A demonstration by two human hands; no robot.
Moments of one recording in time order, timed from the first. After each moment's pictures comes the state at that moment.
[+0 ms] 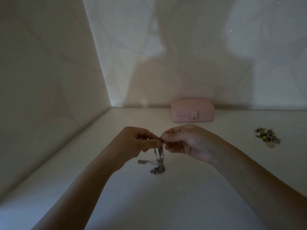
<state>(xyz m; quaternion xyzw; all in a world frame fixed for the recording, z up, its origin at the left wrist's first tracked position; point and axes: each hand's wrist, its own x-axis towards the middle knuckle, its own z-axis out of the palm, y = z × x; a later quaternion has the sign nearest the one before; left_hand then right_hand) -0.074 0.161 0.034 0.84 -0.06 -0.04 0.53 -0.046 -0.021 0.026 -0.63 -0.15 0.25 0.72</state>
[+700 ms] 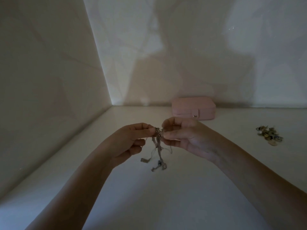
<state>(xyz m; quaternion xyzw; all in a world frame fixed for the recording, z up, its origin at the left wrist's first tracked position) -0.069 0.170 0.033 0.73 -0.06 -0.12 0.68 -0.043 -0.021 0.022 -0.57 -0.20 0.22 0.76</state>
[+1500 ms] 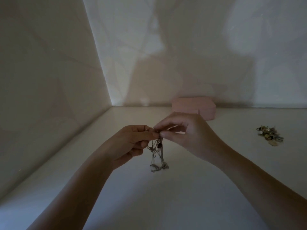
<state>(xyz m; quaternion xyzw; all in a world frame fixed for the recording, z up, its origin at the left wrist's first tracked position) -0.072 0.166 0.036 0.74 -0.07 -0.12 0.66 -0.055 -0.020 0.027 -0.77 -0.36 -0.12 0.51</state>
